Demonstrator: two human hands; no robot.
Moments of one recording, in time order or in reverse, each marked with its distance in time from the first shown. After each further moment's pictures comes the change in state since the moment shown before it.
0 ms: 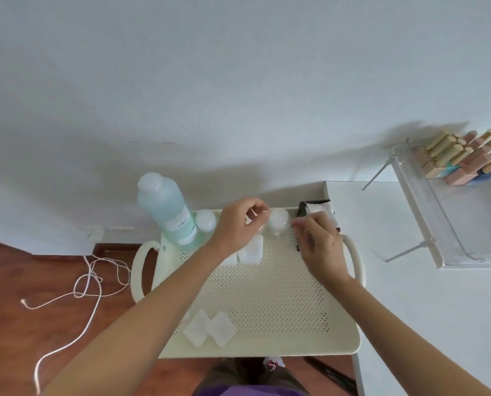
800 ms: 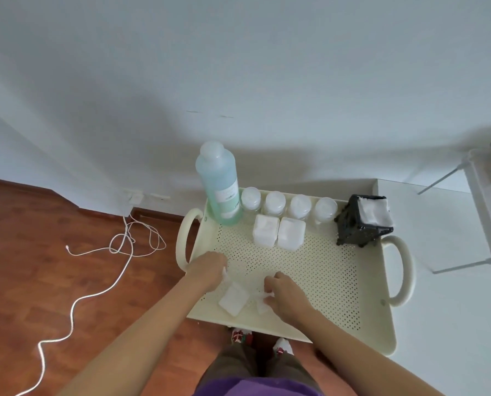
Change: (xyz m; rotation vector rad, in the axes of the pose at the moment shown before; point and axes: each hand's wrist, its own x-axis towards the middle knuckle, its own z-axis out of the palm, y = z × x) left_hand -0.139 -0.121 -0.037 0.615 -0.468 -0.563; right_hand -0.108 -0.032 0.127 -0.159 -0.985 0.164
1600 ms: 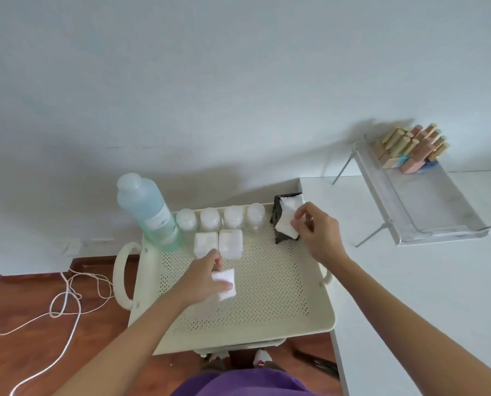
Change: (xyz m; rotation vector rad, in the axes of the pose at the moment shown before) left_hand -0.005 0.091 -0.025 -0.410 -0.005 0.350; right_hand -0.073 0.068 -0.180 0.444 0.758 0.160
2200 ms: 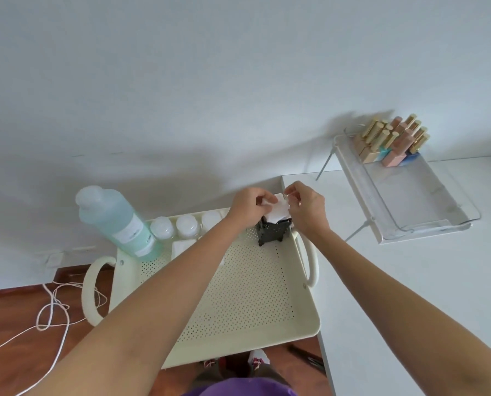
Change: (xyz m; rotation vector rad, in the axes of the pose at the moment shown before) left_hand 0.137 0.151 0.002 -0.107 0.190 0.214; right_hand 0.069 0.030 -0.007 -0.078 0.116 0.032
